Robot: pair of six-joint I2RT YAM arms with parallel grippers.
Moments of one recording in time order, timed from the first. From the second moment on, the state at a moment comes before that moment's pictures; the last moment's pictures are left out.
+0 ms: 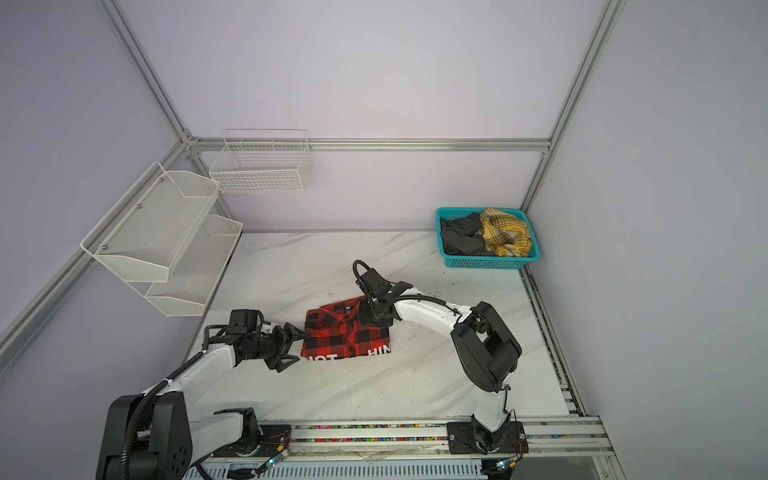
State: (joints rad) left arm 0.06 1.20 0.49 -0.45 0.67 -0.92; right arm 0.79 1.83 1.32 -0.56 -0.13 0.77
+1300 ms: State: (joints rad) left arm -0.03 1.42 0.53 -0.28 0.76 -0.93; right arm 0.79 1.85 1.33 -0.57 -0.13 0.77
